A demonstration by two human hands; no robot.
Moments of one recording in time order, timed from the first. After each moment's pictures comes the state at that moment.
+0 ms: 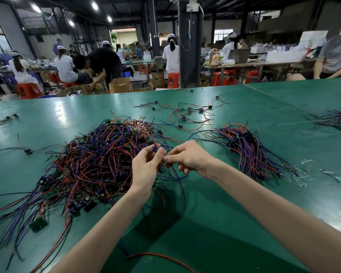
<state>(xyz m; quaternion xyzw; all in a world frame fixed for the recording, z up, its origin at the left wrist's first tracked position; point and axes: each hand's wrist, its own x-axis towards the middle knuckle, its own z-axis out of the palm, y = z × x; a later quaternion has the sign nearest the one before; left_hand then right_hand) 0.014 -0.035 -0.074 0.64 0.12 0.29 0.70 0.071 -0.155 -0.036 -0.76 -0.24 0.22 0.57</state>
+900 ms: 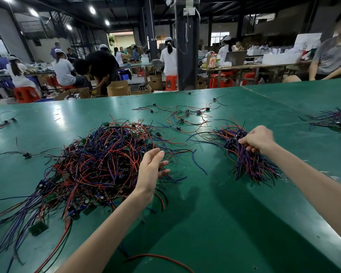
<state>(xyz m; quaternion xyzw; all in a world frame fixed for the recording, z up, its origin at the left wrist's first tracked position) 0.010 -0.041 -0.075 0.62 0.12 0.20 0.75 0.188 -0.298 -0.036 -0.91 0.06 -0.02 0.40</state>
